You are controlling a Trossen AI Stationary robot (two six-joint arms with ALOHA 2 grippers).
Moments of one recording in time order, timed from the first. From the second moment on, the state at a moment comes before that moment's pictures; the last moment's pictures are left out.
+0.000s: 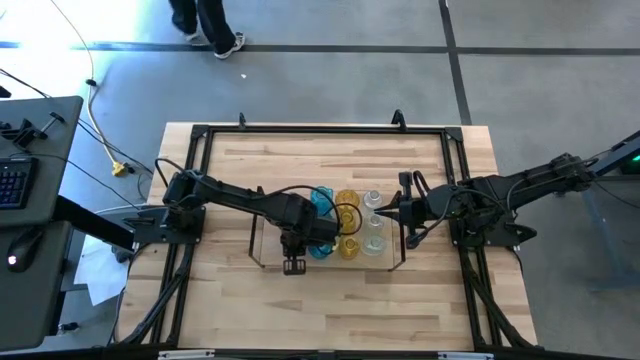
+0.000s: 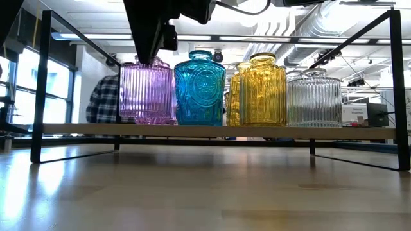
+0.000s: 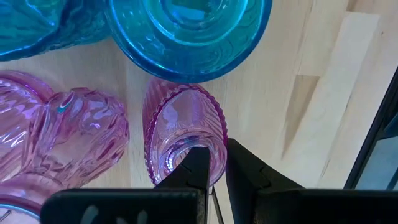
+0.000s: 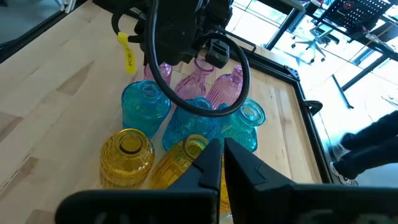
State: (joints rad) left arm -0.20 1.99 1.81 -1.36 0.14 -0.25; right arm 0.29 0.96 0.87 -0.37 0.32 -0.26
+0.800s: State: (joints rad) left arm -0.19 1.99 1.77 -1.33 0.15 -0.21; right arm 0.29 0.96 0.87 -0.37 0.32 -0.26
